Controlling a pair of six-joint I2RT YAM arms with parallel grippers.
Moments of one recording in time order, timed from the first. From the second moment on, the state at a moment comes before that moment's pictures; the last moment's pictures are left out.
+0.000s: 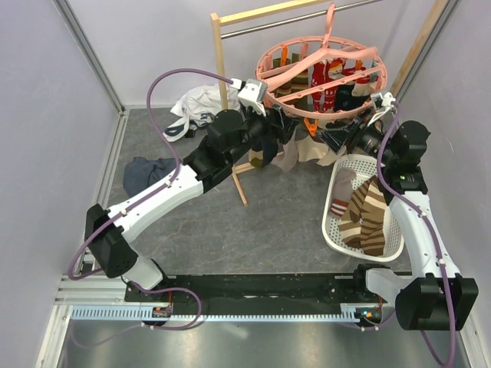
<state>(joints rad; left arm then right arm) -0.83 1.54 1.44 0.16 -0.10 -0.30 -0.03 1.09 0.99 0.19 -0.84 0.39</state>
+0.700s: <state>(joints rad) -0.83 1.45 1.42 0.10 -0.10 -0.30 0.09 1.11 0.99 0.28 -0.86 0.43</state>
